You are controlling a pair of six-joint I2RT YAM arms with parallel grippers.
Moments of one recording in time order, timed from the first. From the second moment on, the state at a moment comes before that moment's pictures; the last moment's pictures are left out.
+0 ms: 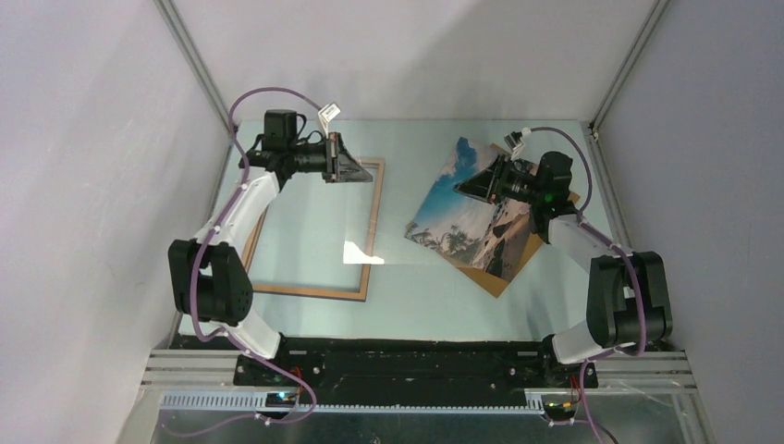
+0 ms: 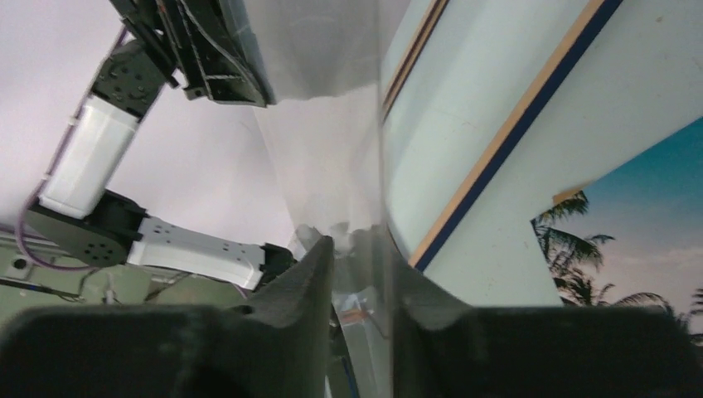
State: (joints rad) left arm -0.15 1.63 1.42 -0.44 1.11 -0.32; right arm 0.12 1.49 0.86 0.57 -1.02 0.95
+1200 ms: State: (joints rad) left arm 0.40 1.22 1.32 -1.04 0.87 0.10; right arm 0.46 1.75 1.21 0.01 -0.52 0.49
